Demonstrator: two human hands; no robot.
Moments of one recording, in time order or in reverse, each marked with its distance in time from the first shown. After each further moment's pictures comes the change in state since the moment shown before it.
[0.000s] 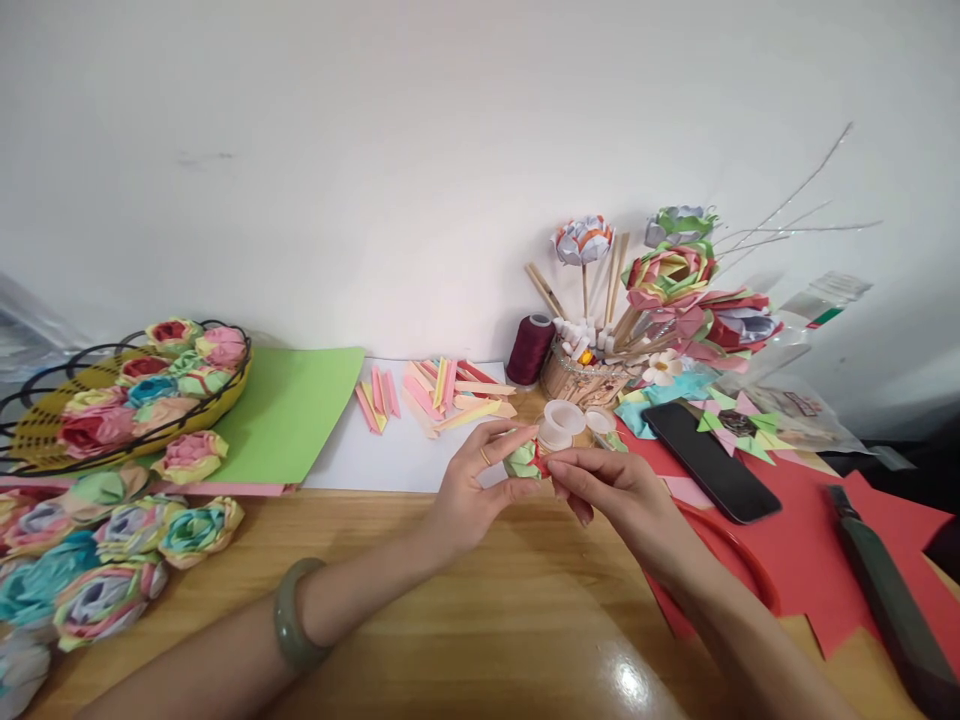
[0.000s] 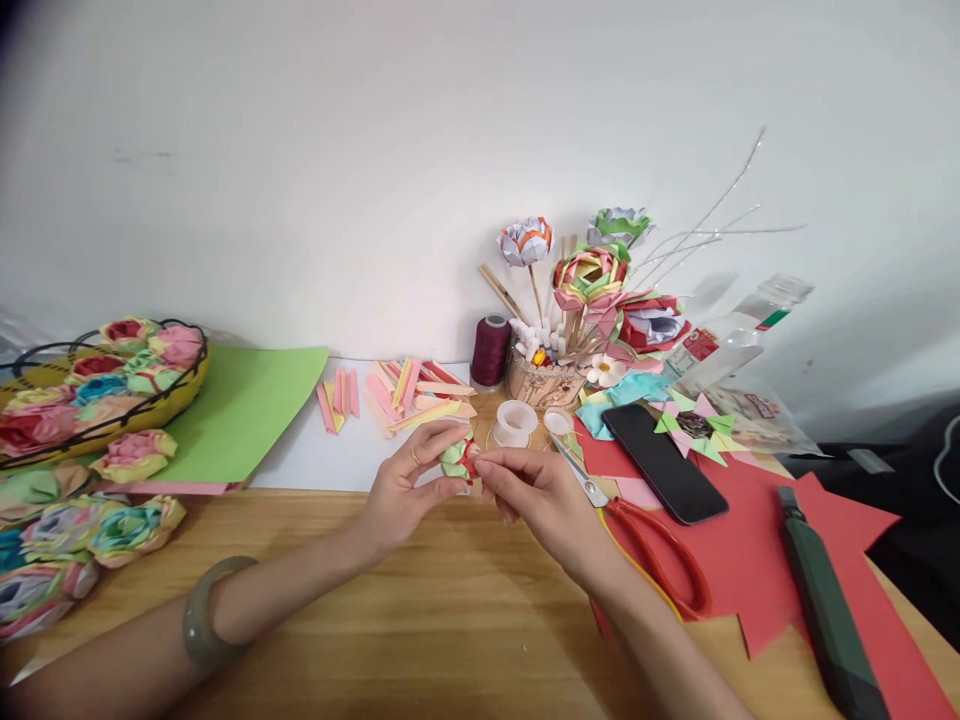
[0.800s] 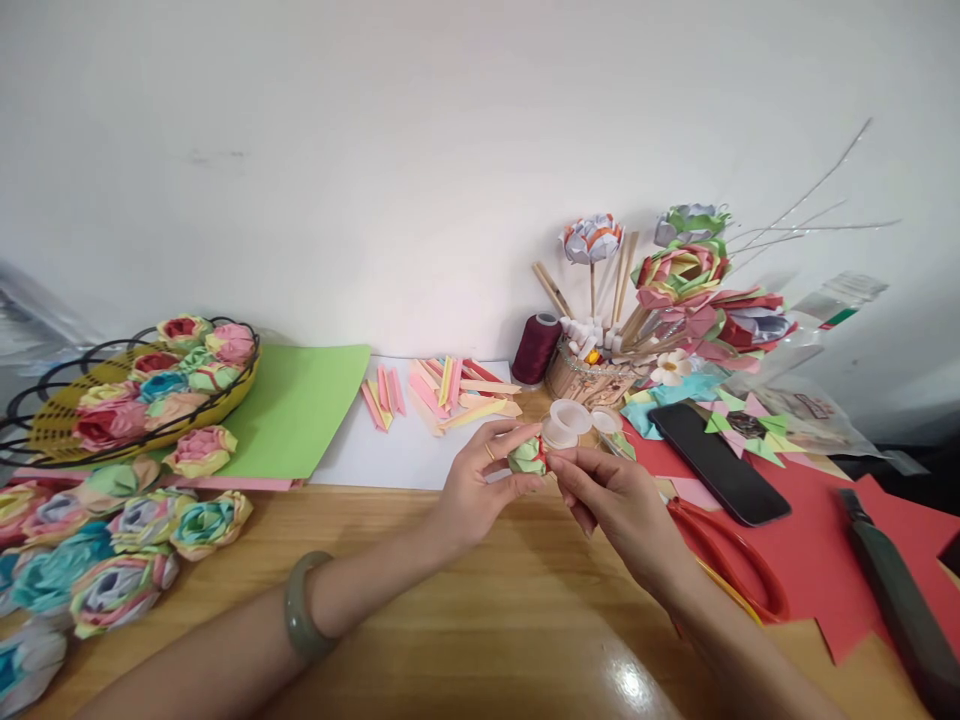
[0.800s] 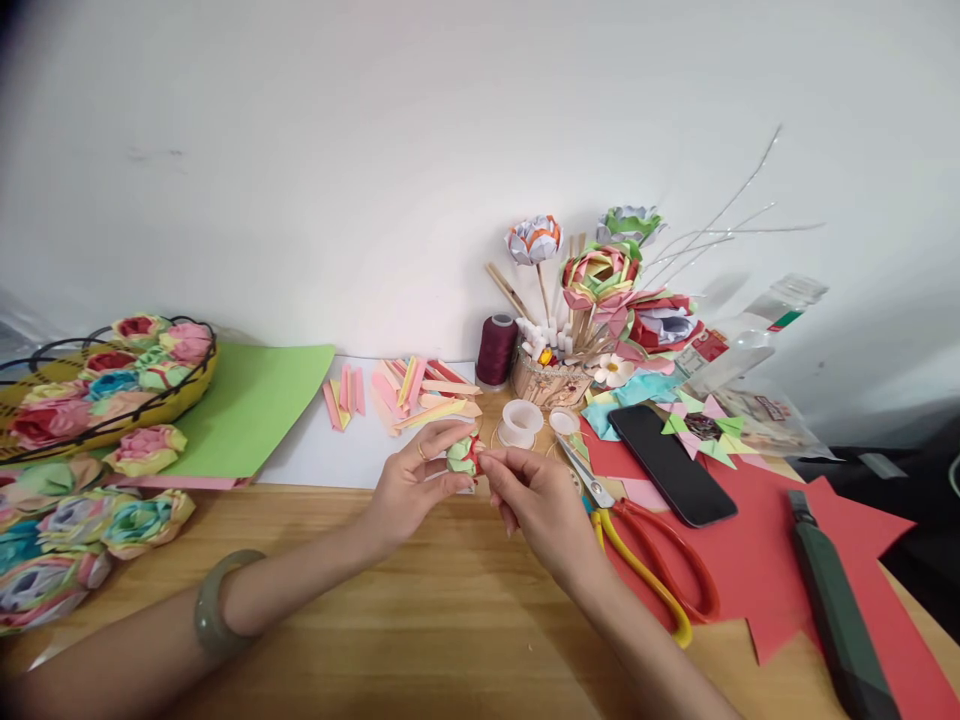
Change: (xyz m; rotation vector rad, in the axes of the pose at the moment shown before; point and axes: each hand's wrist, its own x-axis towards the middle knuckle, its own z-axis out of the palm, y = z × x) left_hand 0.001 0.002 0.002 -0.174 0.010 -0.120; right_hand 0.001 0.008 0.013 -0.055 0.120 0.039
